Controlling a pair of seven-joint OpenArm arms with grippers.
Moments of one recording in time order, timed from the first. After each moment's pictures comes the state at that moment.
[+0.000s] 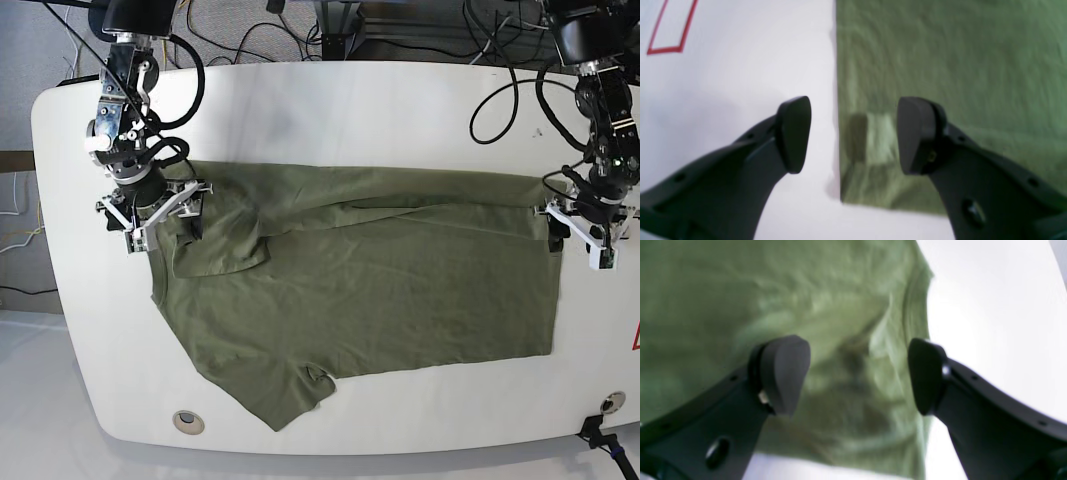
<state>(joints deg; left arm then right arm) 3.4 -23.0 -21.2 92.8 -17.4 -18.0 42.3 -8.3 11.1 14.5 98.8 12.6 18.8 -37.8</state>
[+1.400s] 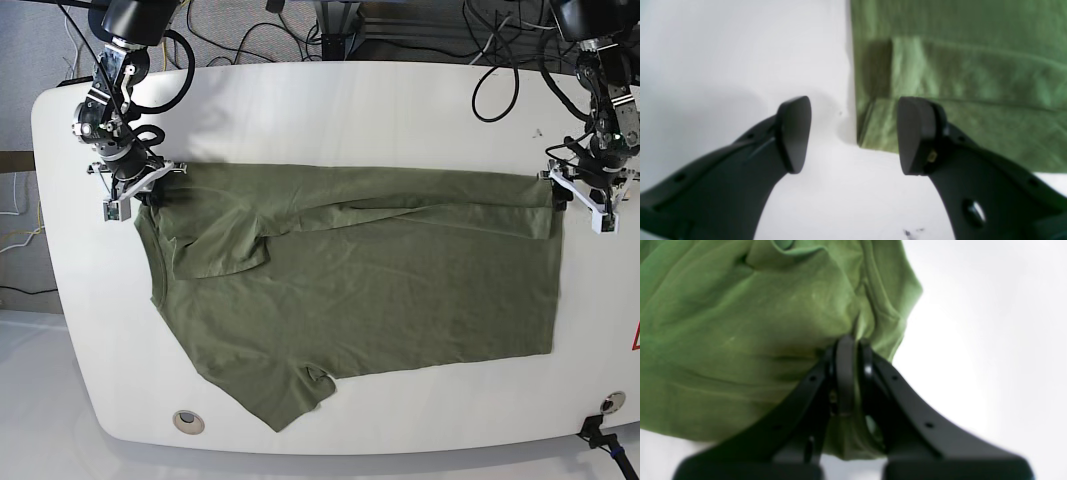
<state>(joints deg) 9.0 -22.9 -24.2 89.1 -17.4 -18.0 42.4 -5.6 9.3 27.3 79.7 12.8 27.9 -34.2</state>
